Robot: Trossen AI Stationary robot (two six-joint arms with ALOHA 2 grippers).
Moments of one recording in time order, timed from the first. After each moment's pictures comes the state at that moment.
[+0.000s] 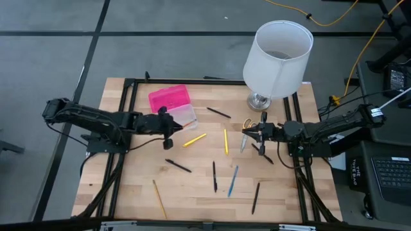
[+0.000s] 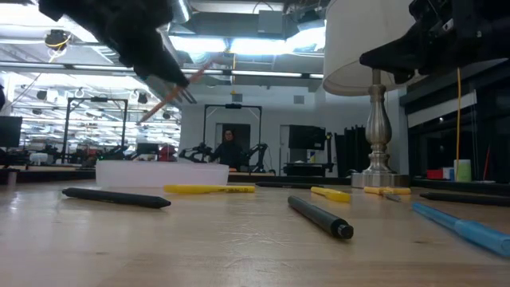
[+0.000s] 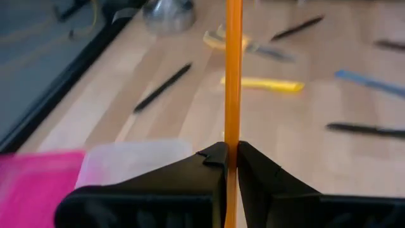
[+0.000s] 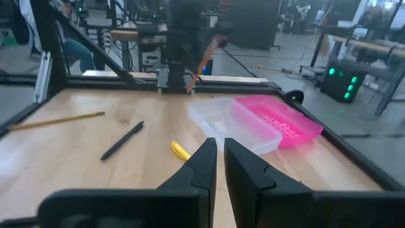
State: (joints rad) left arm -0.05 1.03 0.63 -0.21 -0.32 -0.17; right arm 0.18 0.80 0.23 0.49 0.32 -0.06
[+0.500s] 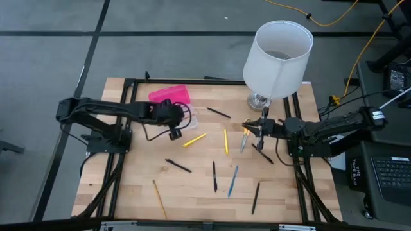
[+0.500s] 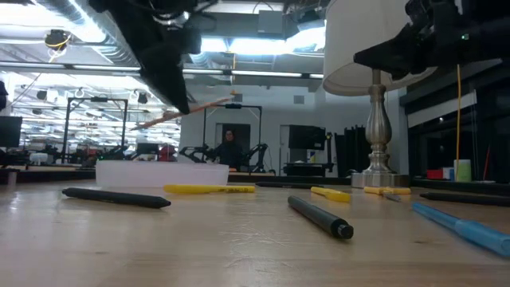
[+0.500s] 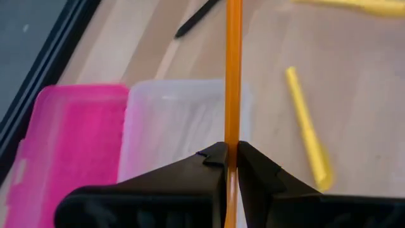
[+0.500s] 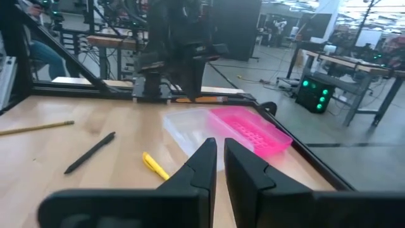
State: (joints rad) left arm 0.12 1.30 0.92 -0.62 -0.29 -0.17; right arm 0.10 0.81 0.23 0.54 0.32 -0.11
